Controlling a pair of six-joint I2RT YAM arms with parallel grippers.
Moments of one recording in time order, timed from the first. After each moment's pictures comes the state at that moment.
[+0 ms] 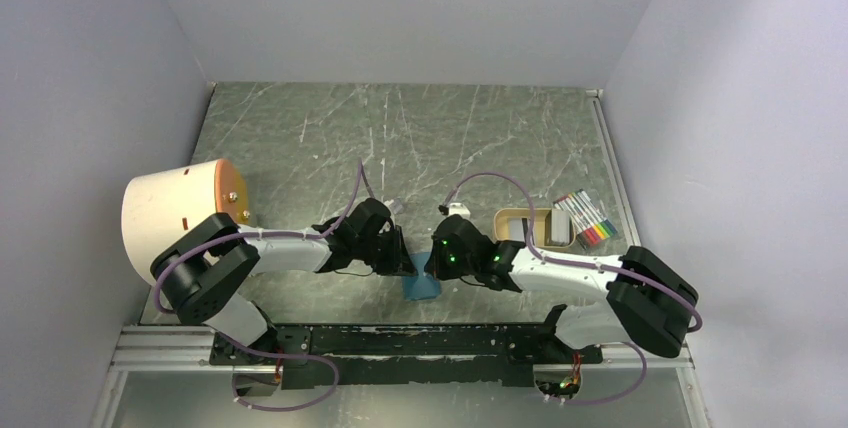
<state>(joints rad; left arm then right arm) -0.87 1.55 0.59 0.14 0.30 -0.94 0.97 1.29 0.52 -0.06 0.07 0.76</state>
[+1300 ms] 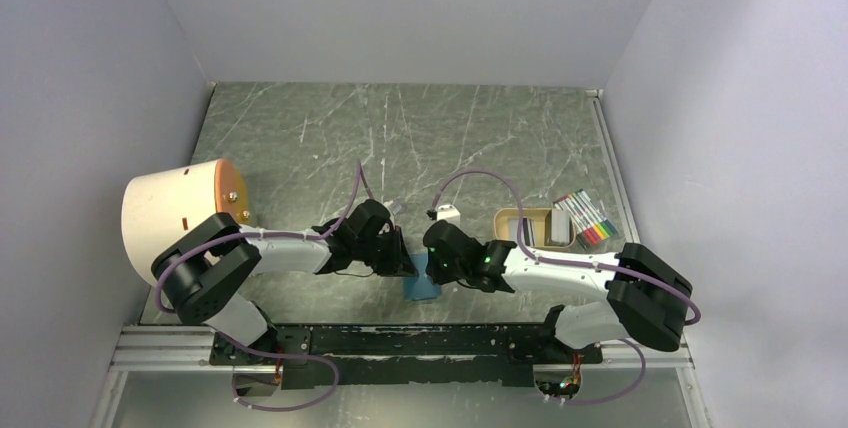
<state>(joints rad) -0.87 1.55 0.58 0.16 0.30 -0.97 1.06 1.32 0.61 -0.19 0.20 0.68</state>
